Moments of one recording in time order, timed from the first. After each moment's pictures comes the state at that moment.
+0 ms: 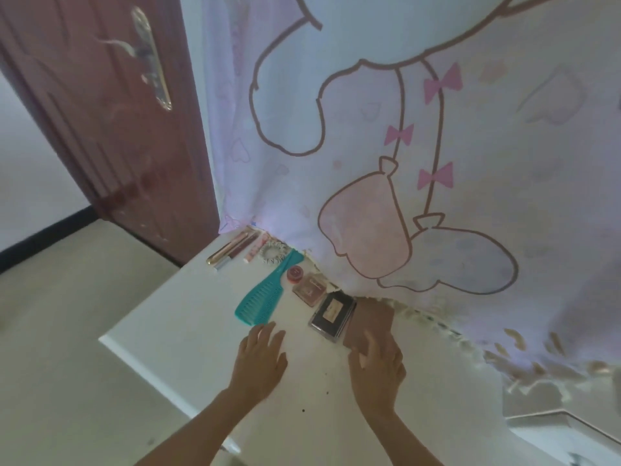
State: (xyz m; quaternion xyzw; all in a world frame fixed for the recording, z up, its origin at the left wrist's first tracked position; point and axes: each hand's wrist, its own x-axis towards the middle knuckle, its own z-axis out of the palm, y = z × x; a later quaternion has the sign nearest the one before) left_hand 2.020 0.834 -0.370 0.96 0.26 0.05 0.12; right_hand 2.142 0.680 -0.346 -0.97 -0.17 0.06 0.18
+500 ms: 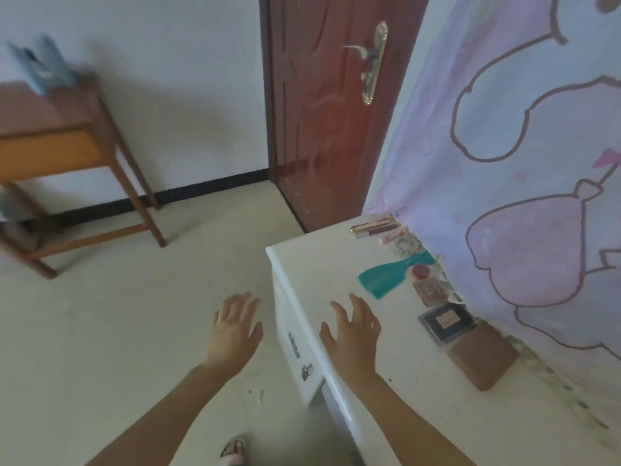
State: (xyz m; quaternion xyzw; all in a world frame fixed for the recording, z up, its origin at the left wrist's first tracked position) left_hand 1.810 0.804 -0.324 0.82 0.54 0.20 0.06; right_hand 2.012 0.753 -0.331 -0.77 -0.61 0.00 0.20
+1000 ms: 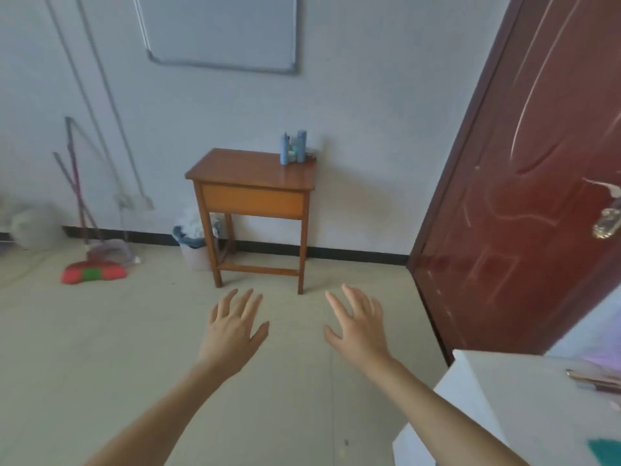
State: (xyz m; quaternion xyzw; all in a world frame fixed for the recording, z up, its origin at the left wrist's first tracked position) left_hand 1.480 0.789 -0.242 0.65 0.74 0.17 -0.01; right_hand 1.696 0.872 -0.249 -0.46 -0.85 -0.09 0.23
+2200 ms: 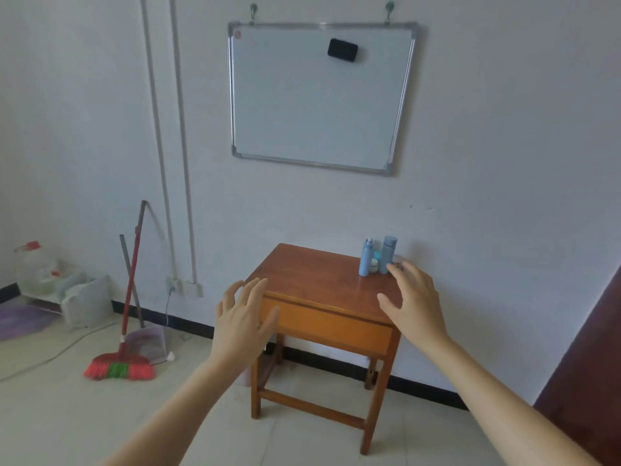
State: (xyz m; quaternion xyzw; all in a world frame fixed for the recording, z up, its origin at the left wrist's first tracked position) left_hand 1.172 1.119 -0.121 0.50 0.80 0.33 -0.07; right_hand 1.393 1.274 -0.099 -0.40 -0.84 -0.02 0.36
